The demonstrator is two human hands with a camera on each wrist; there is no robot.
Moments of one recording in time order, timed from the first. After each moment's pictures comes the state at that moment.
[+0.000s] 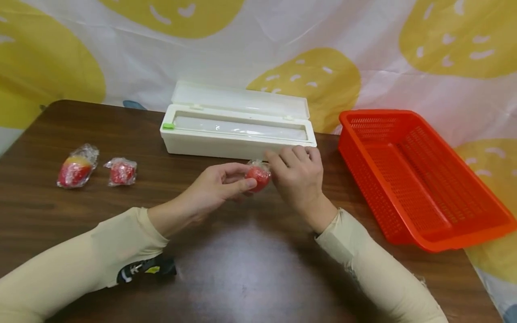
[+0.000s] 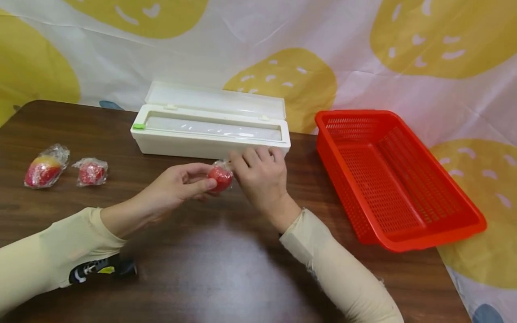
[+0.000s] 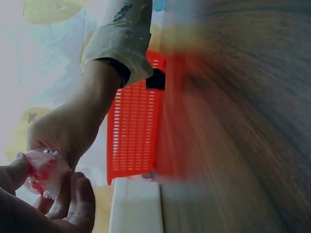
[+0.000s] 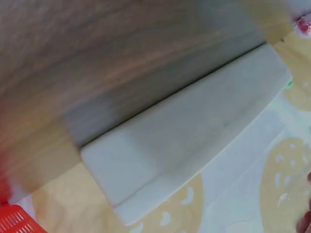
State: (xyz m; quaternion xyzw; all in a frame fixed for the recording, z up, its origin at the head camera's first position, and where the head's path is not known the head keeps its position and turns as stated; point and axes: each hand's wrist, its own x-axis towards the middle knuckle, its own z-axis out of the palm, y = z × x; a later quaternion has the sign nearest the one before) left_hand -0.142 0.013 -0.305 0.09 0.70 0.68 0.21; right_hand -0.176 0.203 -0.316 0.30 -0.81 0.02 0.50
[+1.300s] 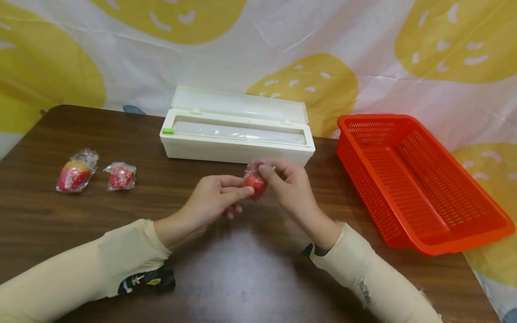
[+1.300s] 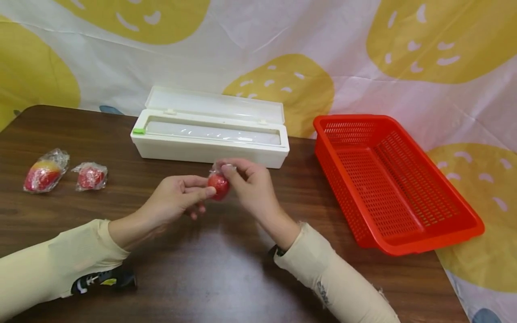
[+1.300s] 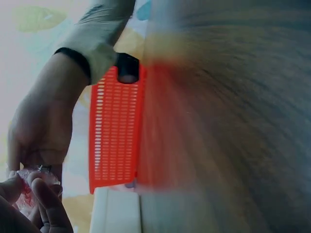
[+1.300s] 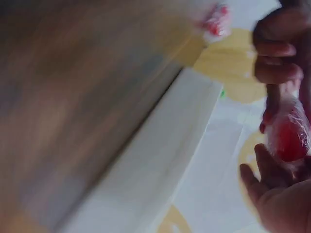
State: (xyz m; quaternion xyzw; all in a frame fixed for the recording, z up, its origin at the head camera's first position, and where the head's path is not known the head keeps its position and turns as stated) left_hand -0.135 0.017 -0.317 0.01 0.71 0.68 0.18; right_hand -0.149 0.192 -0.299 0.18 -0.80 0.56 -0.02
